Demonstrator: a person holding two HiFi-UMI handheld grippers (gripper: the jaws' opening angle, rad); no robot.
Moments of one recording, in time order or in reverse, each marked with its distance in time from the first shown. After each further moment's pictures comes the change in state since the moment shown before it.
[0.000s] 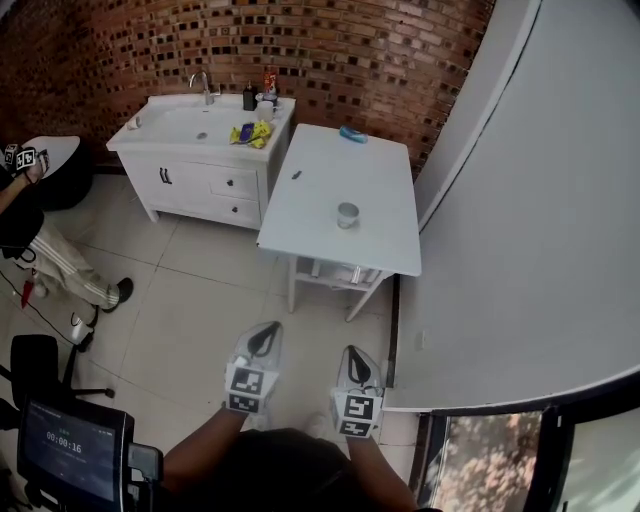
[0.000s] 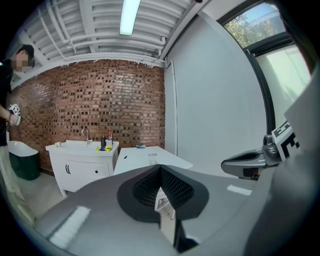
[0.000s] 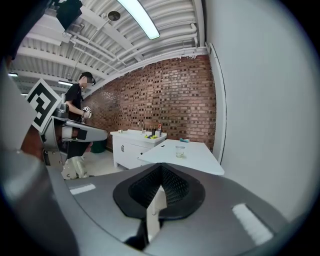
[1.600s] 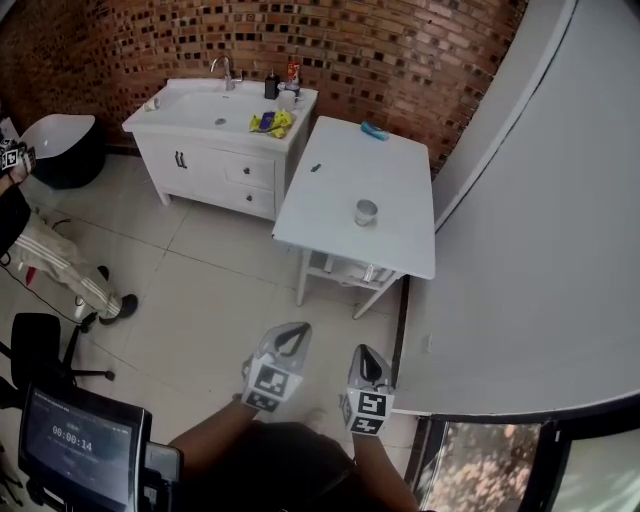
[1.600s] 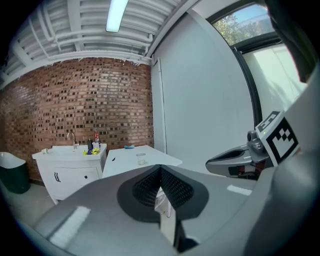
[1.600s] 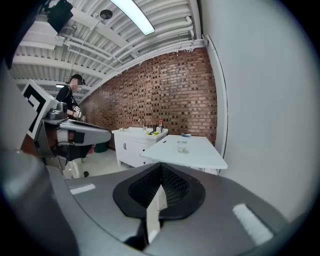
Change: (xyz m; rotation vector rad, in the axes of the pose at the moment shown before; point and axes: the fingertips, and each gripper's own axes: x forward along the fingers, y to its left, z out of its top) left arm 0.009 -0.038 -0.004 0.090 0.004 -0.129; right arm 0.006 0.000 -0.012 0.023 0.057 0.027
